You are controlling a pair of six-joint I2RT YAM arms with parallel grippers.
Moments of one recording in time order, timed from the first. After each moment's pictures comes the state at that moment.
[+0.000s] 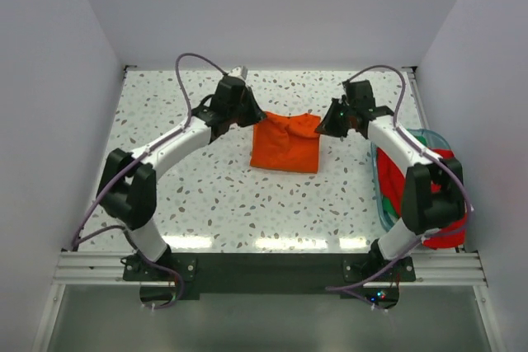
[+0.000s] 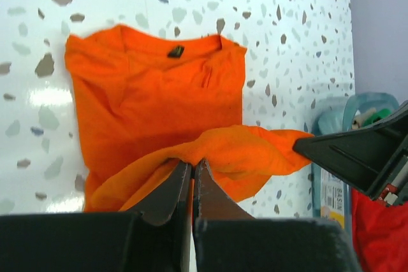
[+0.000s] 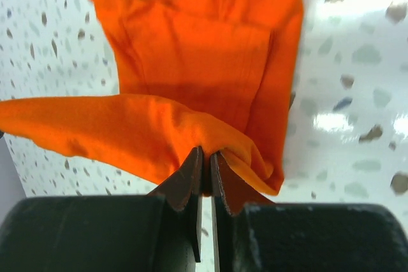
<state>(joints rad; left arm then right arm) -0.55 1.66 1.27 -0.20 0.02 -0.73 0.24 1.56 1.17 -0.45 -0.22 0.60</state>
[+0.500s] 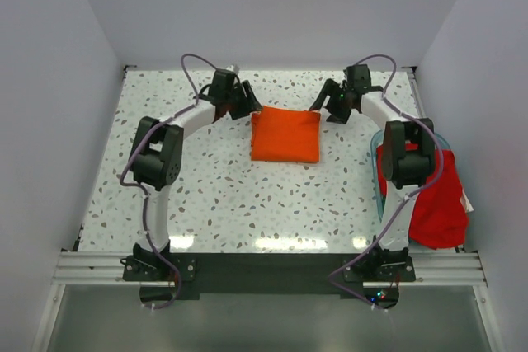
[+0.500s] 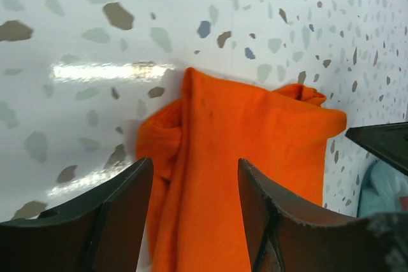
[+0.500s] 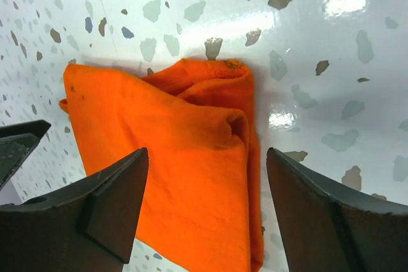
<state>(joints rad) -0.37 2.15 1.62 -0.16 0.21 -0.68 0.11 2.09 1.60 -0.43 -0.31 0.58</state>
